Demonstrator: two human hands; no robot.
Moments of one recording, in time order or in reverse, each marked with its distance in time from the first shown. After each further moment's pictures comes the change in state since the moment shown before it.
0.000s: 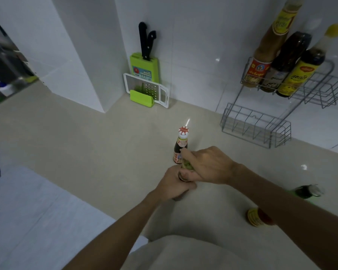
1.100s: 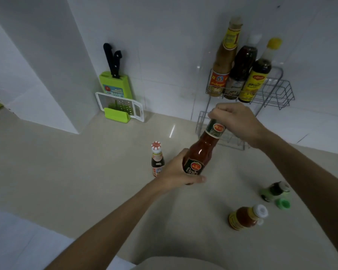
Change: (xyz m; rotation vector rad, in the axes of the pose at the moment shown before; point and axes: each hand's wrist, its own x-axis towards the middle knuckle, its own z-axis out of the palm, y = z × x) left_hand 0.045 0.075 0.031 0.082 -0.157 0.113; right_hand -0.026 0.086 -0.122 0.715 0.251 0.869
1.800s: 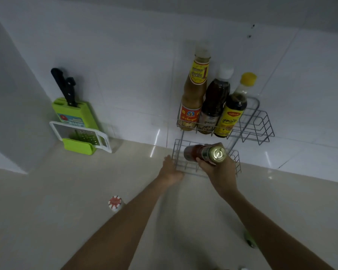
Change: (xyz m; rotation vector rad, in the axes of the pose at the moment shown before) left_hand 0.193 0.014 0.017 0.121 0.058 -0.281; right_hand 0.065 0.140 0.014 0.078 0.504 0.031
